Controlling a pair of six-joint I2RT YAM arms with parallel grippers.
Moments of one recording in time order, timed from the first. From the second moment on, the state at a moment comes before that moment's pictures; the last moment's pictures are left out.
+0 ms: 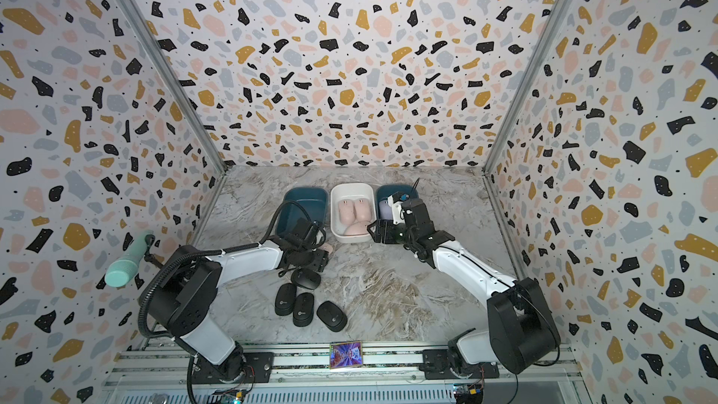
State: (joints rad) left arm -0.57 1.66 0.87 -0.32 -0.05 -0.19; right arm 0.47 1.38 0.87 -0.12 -0.33 0.45
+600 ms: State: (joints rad) left arm -0.64 1.72 0.93 -0.34 -0.14 -0.19; right arm 0.47 1.38 0.87 -0.12 -0.33 0.45
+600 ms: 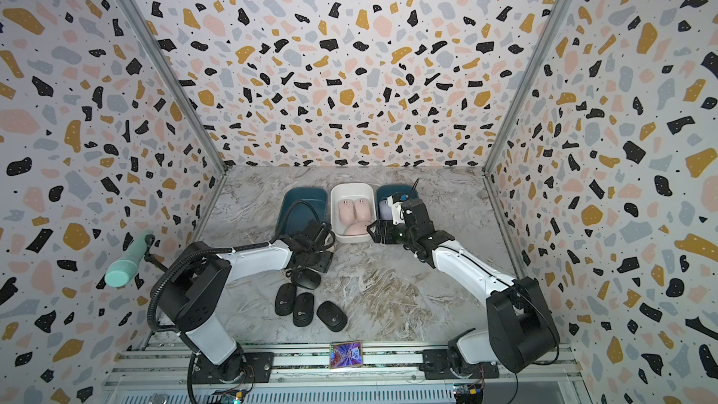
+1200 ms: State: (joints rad) left arm -0.68 1.73 0.95 -0.35 -0.16 -0.20; right arm 0.46 1.38 0.87 -0.12 -0.35 0.46
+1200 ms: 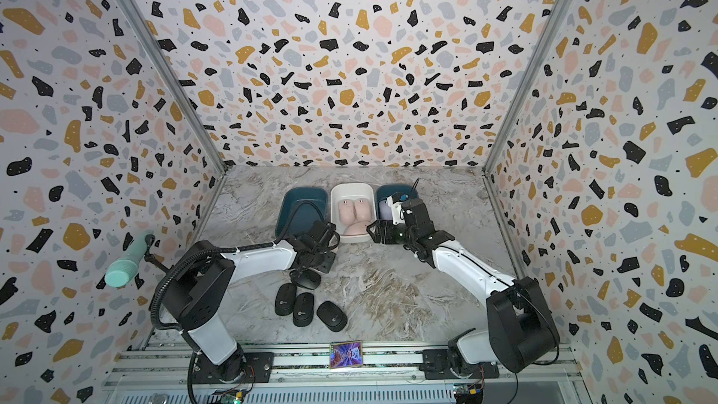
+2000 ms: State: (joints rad) left arm -0.77 1.63 0.98 -0.44 -0.16 -0.27; right arm 0.46 1.38 0.87 -0.12 -0.35 0.47
